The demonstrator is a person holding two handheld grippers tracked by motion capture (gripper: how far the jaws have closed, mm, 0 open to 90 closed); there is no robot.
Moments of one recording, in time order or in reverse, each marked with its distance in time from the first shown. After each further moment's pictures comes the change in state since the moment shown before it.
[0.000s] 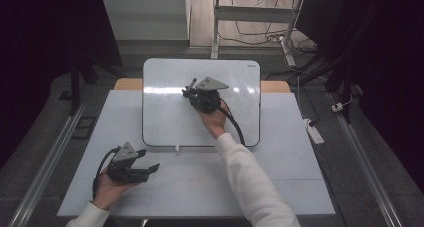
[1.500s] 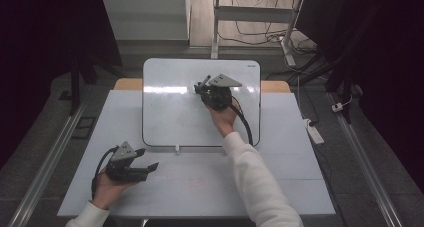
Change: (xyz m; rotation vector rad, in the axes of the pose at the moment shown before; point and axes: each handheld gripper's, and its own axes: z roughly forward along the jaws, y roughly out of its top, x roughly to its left) left arm 0.003 -0.001 -0.001 -0.007 0.009 -0.005; right arm -0.020 -0.001 -0.023 -0.001 -0.062 0.053
